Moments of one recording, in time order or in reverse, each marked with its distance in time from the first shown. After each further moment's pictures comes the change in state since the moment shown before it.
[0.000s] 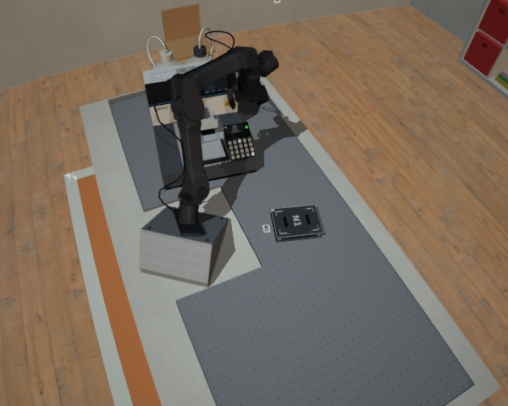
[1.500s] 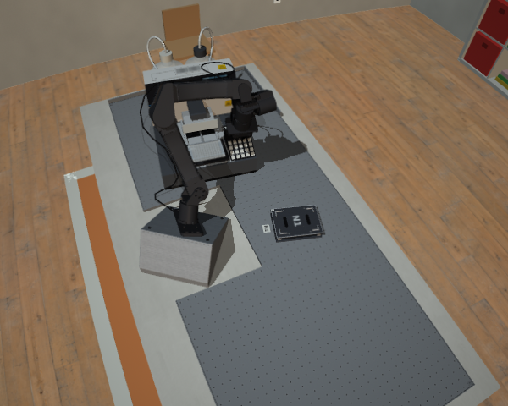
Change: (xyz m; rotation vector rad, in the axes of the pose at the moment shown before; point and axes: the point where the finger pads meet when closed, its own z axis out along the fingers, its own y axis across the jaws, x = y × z) arm 0.118 0.051 0.017 -0.002 0.023 0.049
